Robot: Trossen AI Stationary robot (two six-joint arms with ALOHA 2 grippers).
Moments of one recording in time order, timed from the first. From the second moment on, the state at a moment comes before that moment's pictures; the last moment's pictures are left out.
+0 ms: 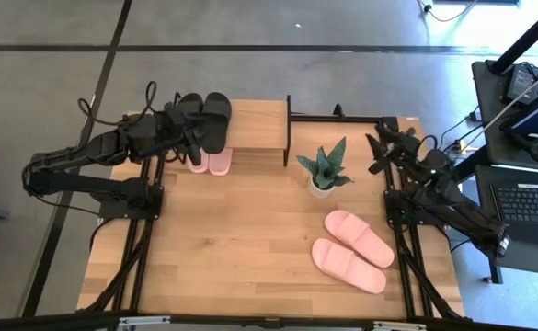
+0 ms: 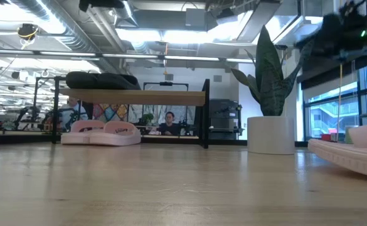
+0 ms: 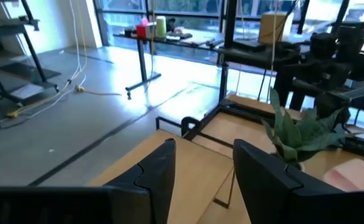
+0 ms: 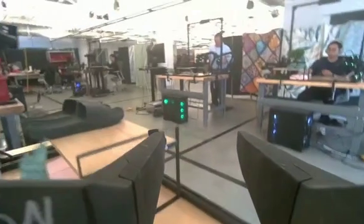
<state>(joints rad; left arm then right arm) 0.21 0.78 0.96 -0.36 -0.39 -0.10 -0.61 0.04 0.22 -0.02 0.15 0.01</state>
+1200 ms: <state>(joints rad) 0.19 0.39 0.59 -0.30 -0.38 -0.10 0.24 1.43 1.56 -0.91 0.31 -0.18</state>
